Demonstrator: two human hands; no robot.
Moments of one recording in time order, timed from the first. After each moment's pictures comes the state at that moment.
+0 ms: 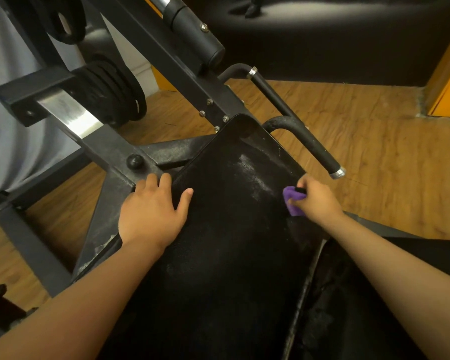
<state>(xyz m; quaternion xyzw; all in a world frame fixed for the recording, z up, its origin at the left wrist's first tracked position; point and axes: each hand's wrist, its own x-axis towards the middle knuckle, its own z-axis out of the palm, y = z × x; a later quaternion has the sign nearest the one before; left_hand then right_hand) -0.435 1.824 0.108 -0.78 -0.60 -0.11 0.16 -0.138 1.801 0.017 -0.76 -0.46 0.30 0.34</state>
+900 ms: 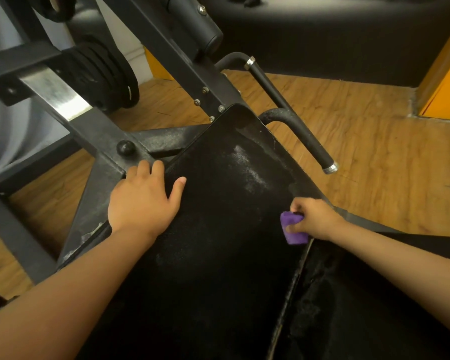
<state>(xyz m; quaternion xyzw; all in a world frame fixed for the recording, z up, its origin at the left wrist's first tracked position) -0.434 1.825 0.107 -0.78 -0.60 -0.11 0.17 -0.126 1.772 -0.002 -0.73 -0.61 0.27 0.12</state>
